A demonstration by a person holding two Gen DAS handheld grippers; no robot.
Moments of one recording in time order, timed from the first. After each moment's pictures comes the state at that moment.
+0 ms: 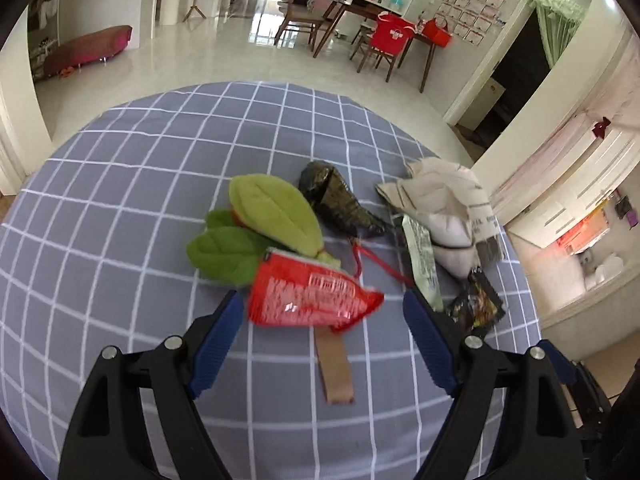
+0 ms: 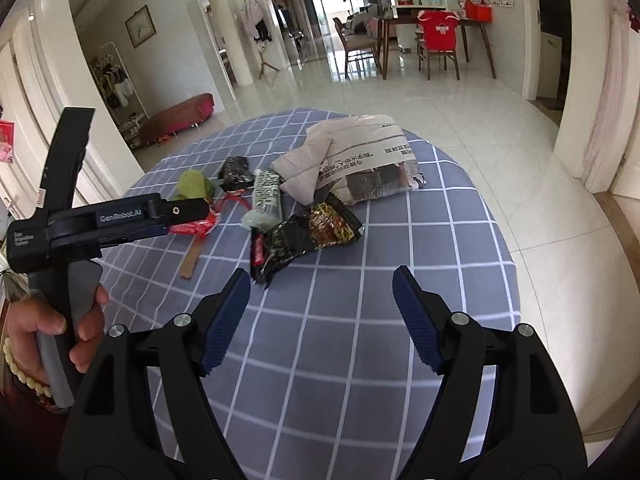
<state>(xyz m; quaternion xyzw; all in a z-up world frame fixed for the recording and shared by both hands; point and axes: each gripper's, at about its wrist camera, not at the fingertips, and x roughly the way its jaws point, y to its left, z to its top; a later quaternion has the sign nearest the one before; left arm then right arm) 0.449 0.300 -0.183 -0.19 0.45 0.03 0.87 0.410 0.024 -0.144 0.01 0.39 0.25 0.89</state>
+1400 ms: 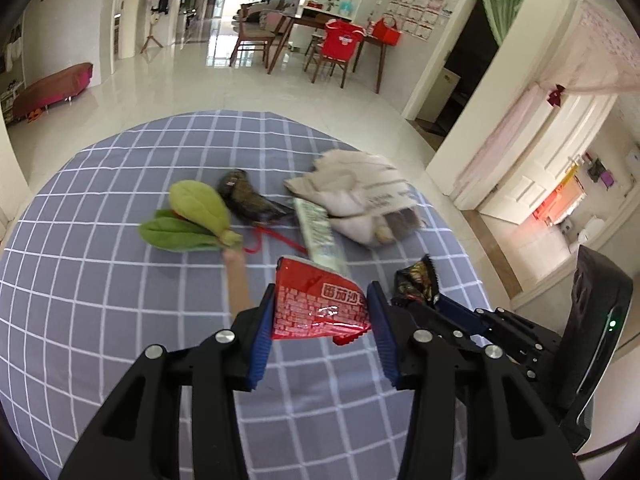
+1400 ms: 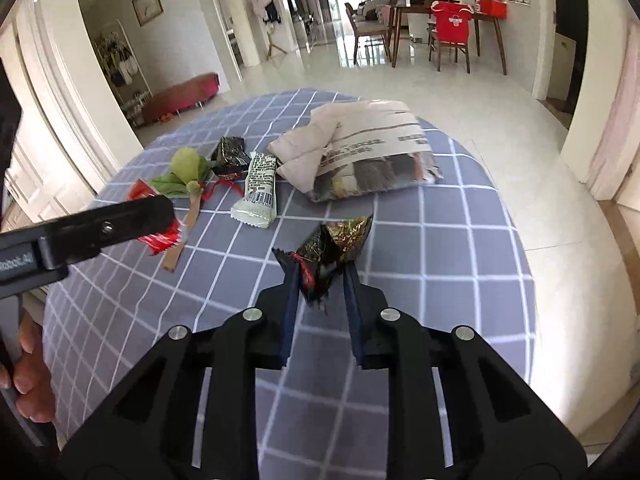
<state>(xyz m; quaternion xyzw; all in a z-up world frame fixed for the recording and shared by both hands) 0.400 0.224 -0.139 -0.14 0.42 -0.03 0.89 0.417 0.024 -0.157 -0.01 0.41 0.27 0.87</state>
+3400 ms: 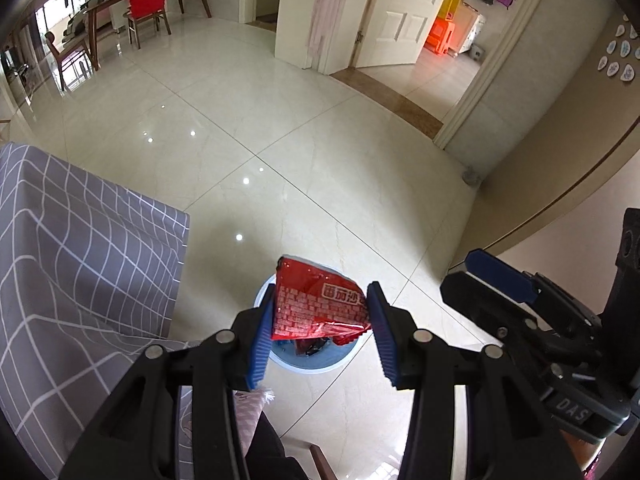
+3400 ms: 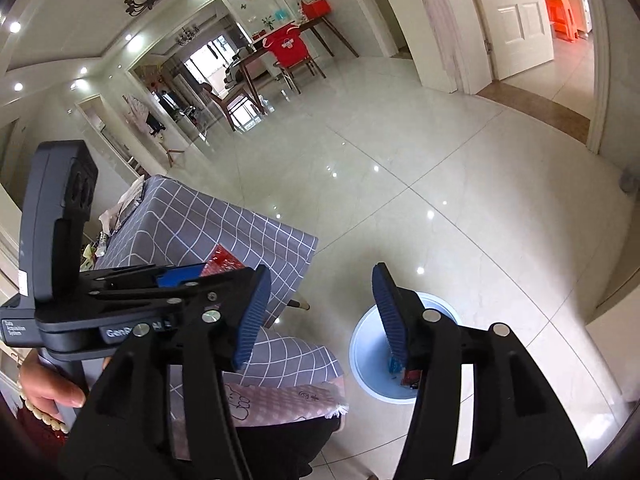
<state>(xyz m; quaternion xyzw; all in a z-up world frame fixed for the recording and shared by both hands) 0.409 -0.169 -0.241 0.06 0.53 -0.25 0.81 0.298 -0.354 -0.205 0.22 0.37 0.08 0.90</state>
